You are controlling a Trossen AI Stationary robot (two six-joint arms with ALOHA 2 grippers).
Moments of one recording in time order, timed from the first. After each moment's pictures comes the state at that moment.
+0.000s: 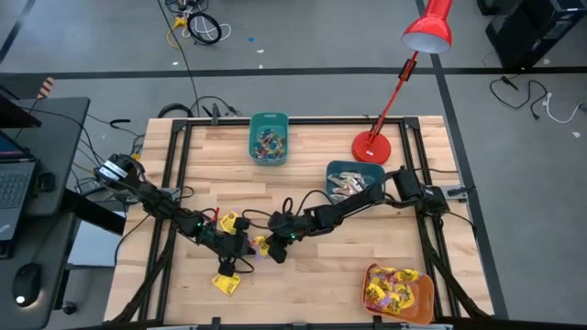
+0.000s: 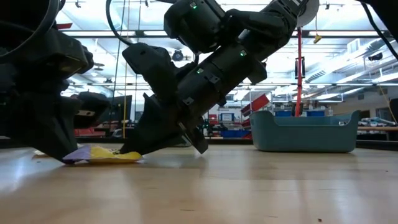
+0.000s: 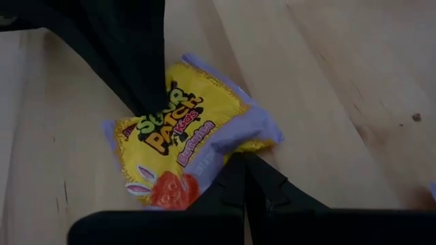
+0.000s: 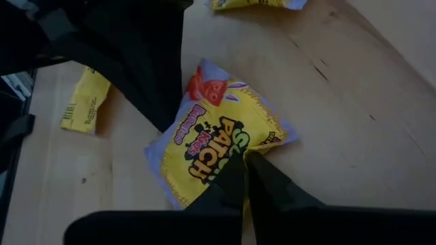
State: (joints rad) left arm -0.54 1.55 0.42 0.36 -0.22 -0.17; right arm 0.19 2.24 1.36 0.17 -0.01 0.70
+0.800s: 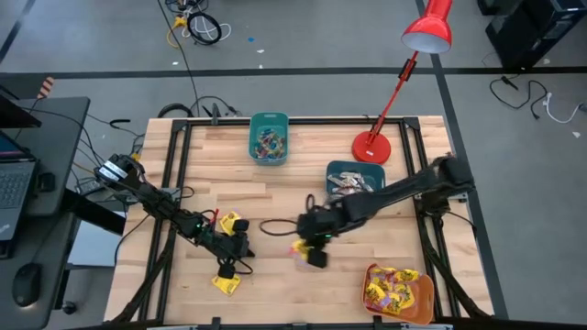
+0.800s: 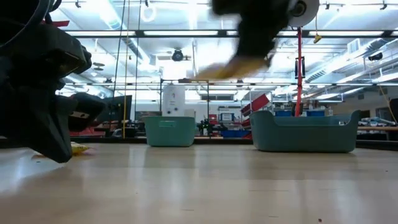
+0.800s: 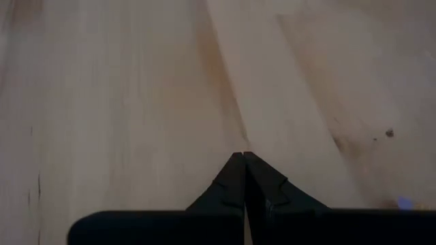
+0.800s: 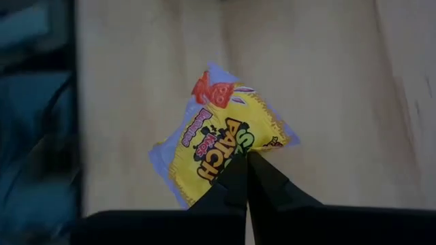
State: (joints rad) left arm -0.56 1.55 0.42 0.38 -0.21 -0.27; right arm 0.27 1.83 1.35 -0.53 -0.10 0.52
